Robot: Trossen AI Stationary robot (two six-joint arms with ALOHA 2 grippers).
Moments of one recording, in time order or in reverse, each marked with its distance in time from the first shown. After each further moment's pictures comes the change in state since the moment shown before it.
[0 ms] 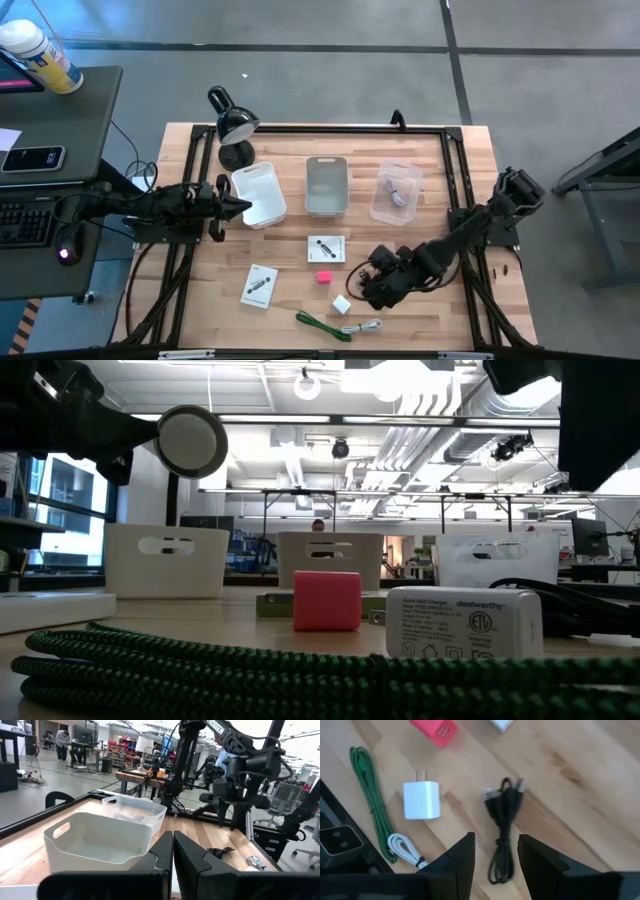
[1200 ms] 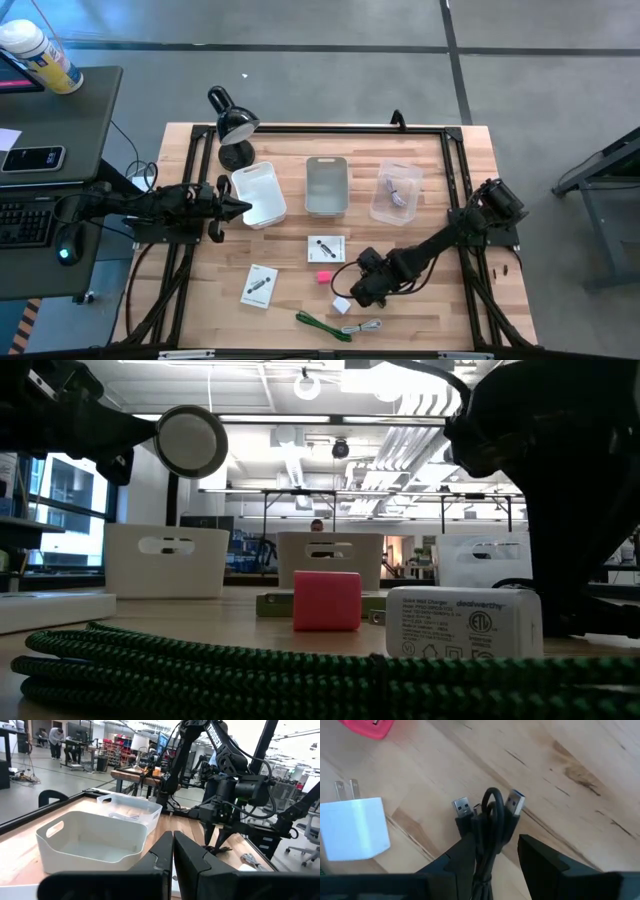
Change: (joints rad) left arm 0.000 0.000 0.000 -0.003 0.025 -0.008; right arm -0.074 0.196 0.000 0.056 -0.057 -0.001
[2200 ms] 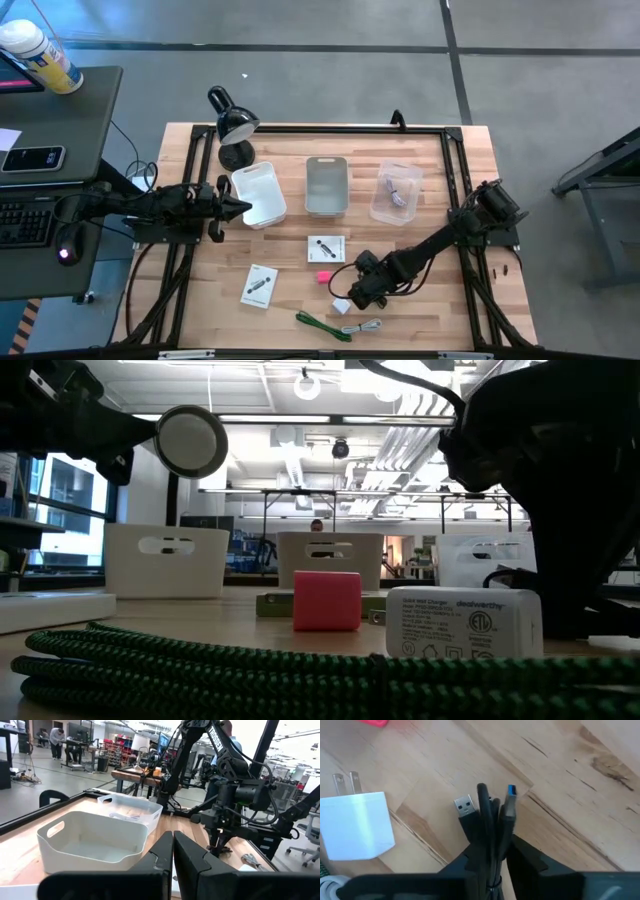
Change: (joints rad) left arm 0.000 0.000 0.000 0.001 -0.004 0.000; right arm 0.000 0.036 0.002 0.034 -0.039 -0.004
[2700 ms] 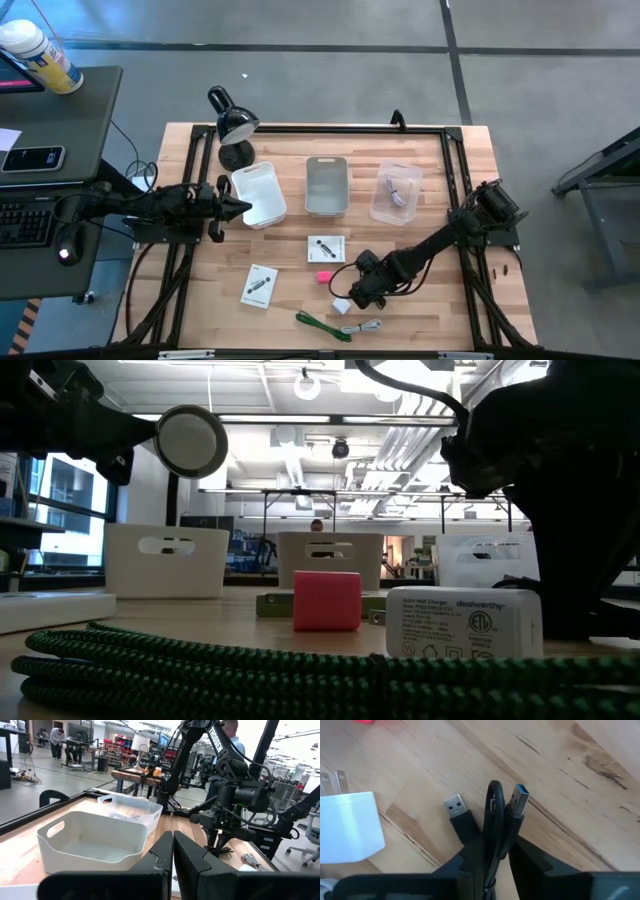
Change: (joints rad) left arm 0.000 0.000 0.000 0.000 0.000 0.000; right arm 0.000 0.002 -0.003 -0.003 -0.002 0.000
